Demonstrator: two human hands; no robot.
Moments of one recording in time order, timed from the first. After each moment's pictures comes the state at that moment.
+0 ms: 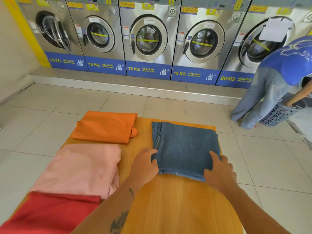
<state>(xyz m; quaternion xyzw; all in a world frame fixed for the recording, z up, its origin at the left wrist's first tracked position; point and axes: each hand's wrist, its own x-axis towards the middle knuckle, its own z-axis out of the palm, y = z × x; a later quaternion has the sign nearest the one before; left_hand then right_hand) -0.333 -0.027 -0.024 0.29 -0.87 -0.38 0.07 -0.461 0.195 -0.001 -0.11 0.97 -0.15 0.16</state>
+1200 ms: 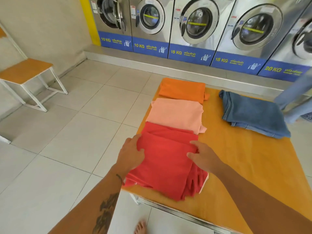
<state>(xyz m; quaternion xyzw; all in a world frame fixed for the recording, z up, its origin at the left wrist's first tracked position) 0.087 -0.160 -0.017 0.42 -0.82 -0.38 0.05 -0.106 0.038 0.010 -0.27 0.88 -0.24 0.32</state>
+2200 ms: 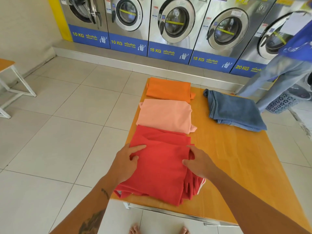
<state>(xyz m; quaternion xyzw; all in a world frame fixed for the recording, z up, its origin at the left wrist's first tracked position) 0.100 -0.170 -0.019 0.28 -0.81 -0.50 0.11 -0.082 0.038 0.012 -0.20 0.90 -0.25 0.30</state>
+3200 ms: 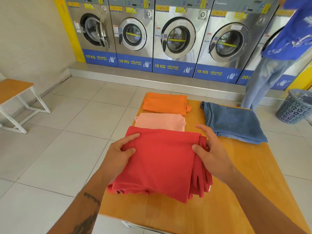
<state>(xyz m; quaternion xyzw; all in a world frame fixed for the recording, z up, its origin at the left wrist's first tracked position) 0.061 -0.146 0.070 0.32 -0.69 -0.62 0.19 -0.124 0.076 0.098 -0.32 0.75 -0.55 0.20</state>
